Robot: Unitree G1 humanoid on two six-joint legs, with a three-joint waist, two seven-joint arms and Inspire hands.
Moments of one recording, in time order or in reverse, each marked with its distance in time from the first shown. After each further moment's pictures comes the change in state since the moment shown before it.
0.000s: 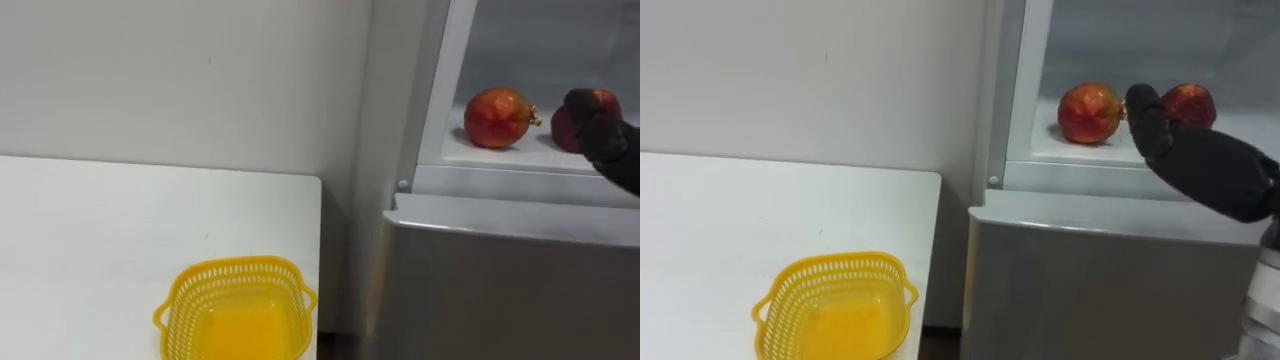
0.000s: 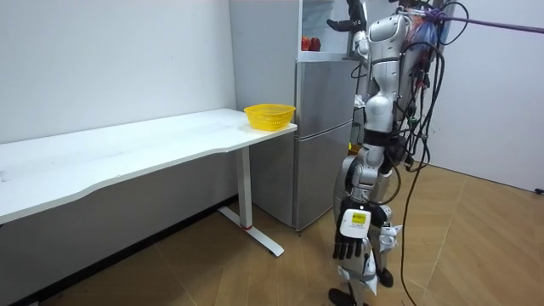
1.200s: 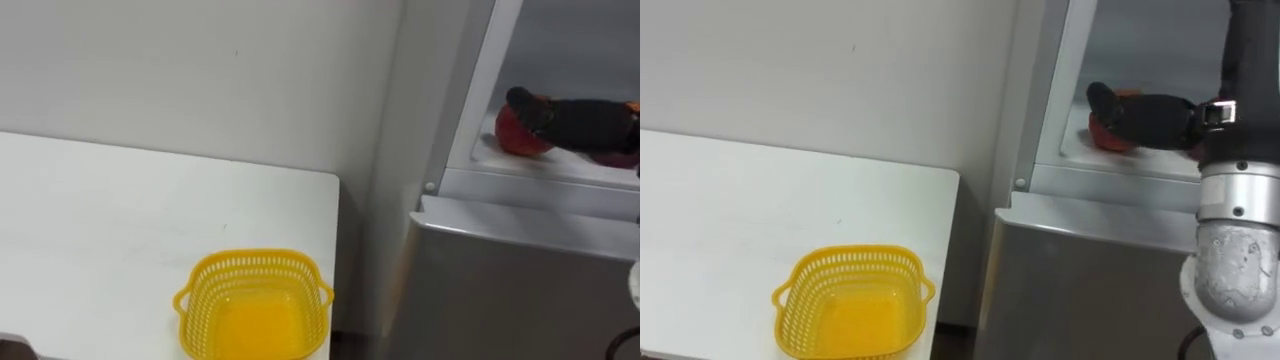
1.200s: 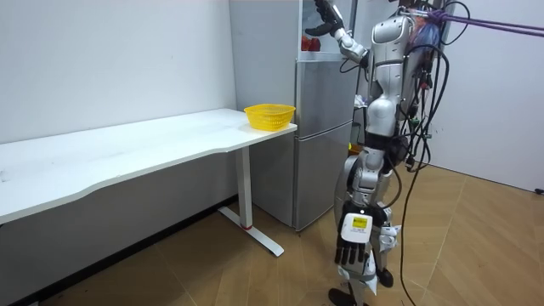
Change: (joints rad) left arm -0.022 0.053 -0.024 -0.038 0.087 0.085 0.016; right arm -0.252 -0.144 0.102 0.323 0.162 0.178 0.149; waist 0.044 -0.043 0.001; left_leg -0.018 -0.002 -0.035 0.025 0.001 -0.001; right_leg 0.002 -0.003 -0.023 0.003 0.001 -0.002
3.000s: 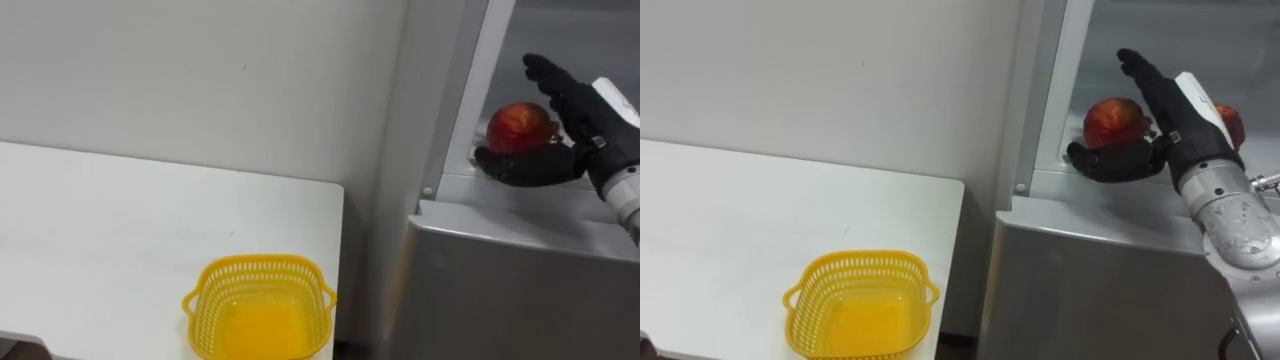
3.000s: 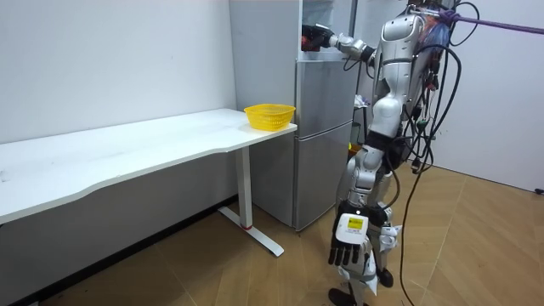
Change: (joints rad) left arm -0.001 0.047 0.015 -0.088 0.016 0.124 -0.016; right arm -0.139 -0.143 0.075 0.293 0.211 0.208 0.454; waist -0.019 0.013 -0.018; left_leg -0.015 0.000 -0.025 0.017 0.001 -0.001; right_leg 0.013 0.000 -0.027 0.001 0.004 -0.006
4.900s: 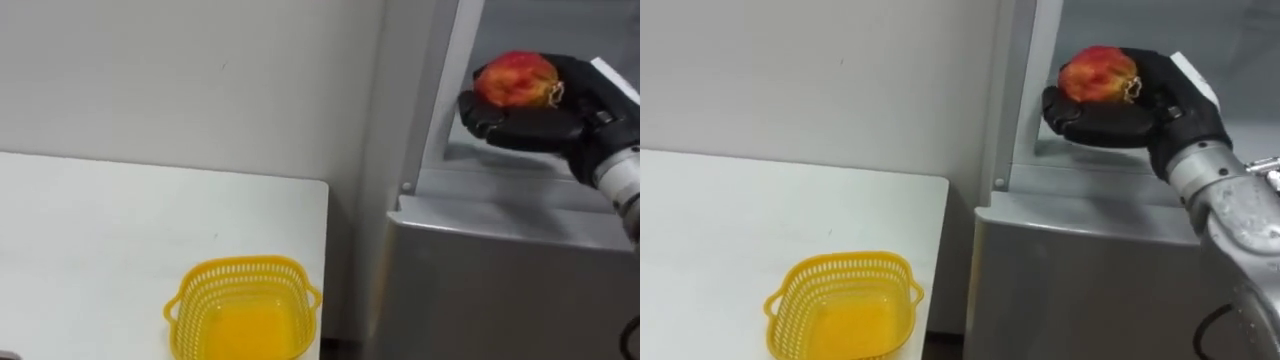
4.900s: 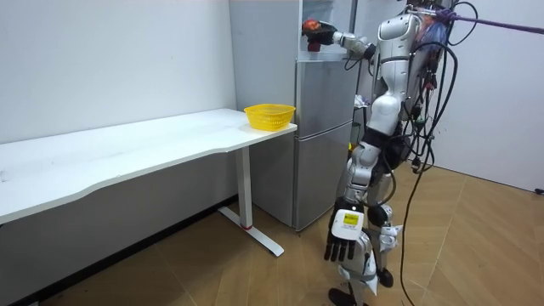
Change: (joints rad) left arm 0.029 -0.029 -0.022 -0.063 -0.075 0.003 0.040; right arm 0.071 0.058 -0.028 -0.280 0.302 0.058 -0.063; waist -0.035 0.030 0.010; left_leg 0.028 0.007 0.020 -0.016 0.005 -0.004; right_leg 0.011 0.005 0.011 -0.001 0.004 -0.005
